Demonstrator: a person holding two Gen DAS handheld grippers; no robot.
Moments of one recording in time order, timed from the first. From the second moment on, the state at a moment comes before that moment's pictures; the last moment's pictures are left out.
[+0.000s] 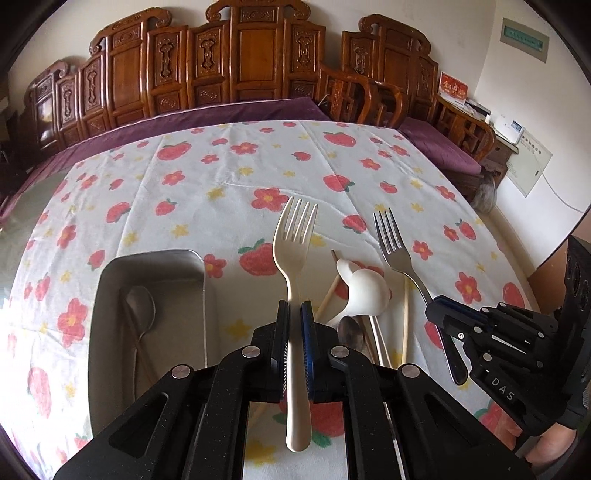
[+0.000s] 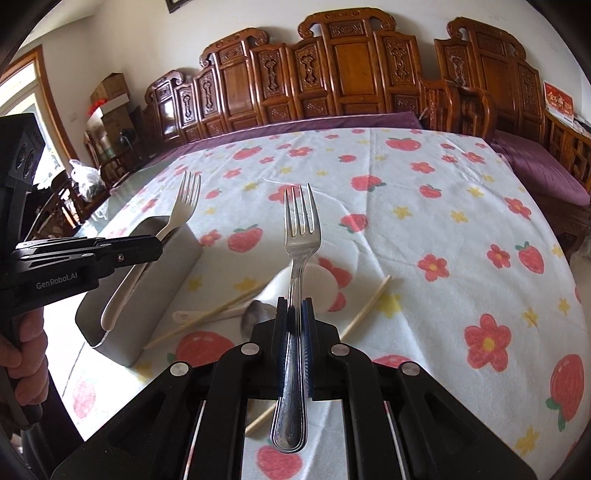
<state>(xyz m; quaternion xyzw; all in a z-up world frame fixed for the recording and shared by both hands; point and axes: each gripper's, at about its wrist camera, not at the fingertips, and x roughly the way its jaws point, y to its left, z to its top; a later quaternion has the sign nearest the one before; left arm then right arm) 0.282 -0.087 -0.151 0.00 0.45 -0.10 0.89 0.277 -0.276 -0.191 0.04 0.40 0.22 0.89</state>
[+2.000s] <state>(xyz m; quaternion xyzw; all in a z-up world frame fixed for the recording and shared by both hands) 0.231 0.043 -0.172 0.01 0.43 -0.04 0.90 0.229 -0.180 -0.169 -0.03 0.39 0.28 0.88</state>
